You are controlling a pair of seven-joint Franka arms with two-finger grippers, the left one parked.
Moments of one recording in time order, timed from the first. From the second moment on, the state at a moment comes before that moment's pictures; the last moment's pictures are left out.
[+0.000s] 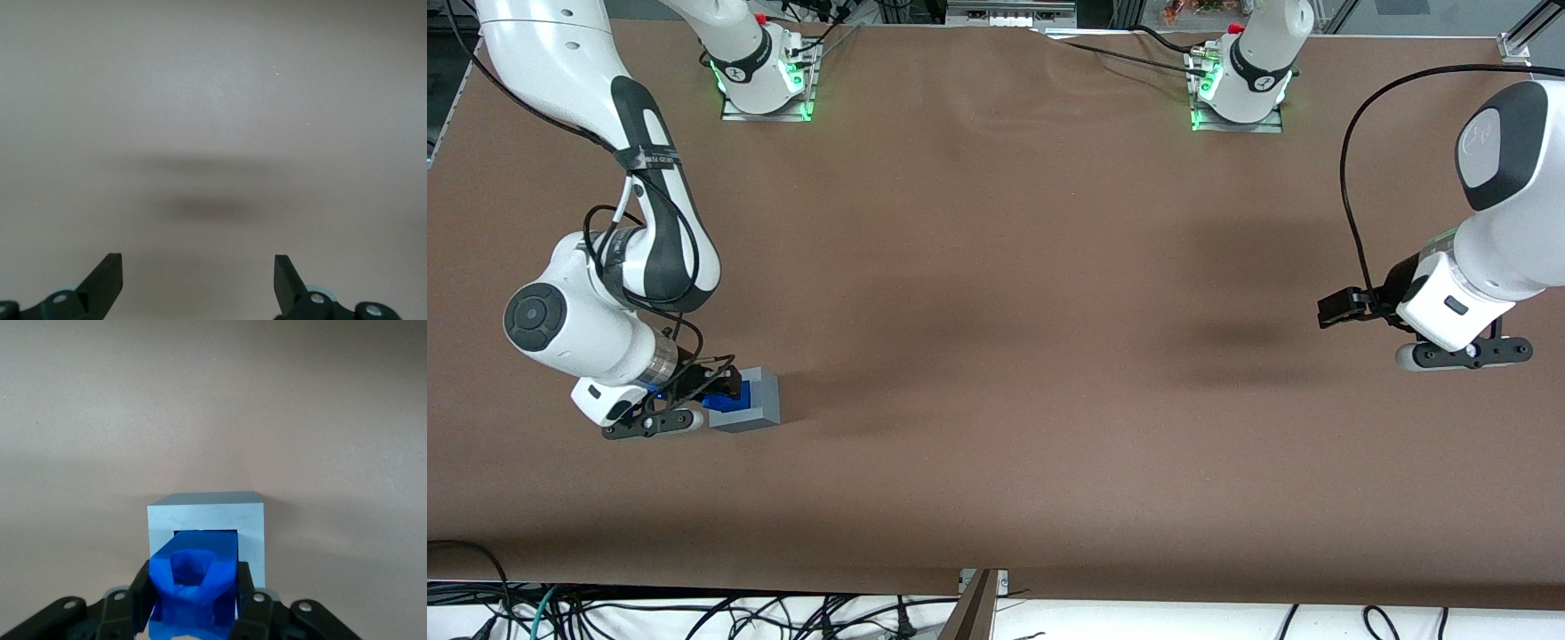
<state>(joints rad) 0.20 0.59 -0.12 -1.58 0.17 2.23 -0.14</state>
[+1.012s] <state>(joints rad) 0.20 0.42 -0.15 -1.50 0.19 1.94 -0.14</state>
